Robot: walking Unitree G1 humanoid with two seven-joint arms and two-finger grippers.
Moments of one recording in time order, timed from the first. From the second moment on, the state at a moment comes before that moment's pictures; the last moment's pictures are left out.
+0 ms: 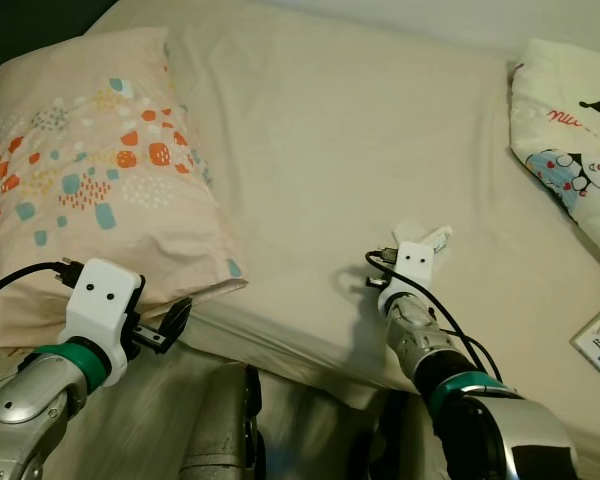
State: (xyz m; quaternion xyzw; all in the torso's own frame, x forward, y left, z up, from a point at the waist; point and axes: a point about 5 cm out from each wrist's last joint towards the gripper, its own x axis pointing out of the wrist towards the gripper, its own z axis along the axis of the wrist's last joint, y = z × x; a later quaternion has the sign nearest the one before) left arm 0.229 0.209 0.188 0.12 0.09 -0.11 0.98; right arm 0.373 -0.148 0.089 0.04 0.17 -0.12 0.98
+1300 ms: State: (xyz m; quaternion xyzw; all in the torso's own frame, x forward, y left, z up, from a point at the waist) left arm 0.253 0.154 0.093 0.08 0.16 -0.14 0.97; right arm 0.283 -0.201 0.040 0.03 0.10 -0.14 0.98
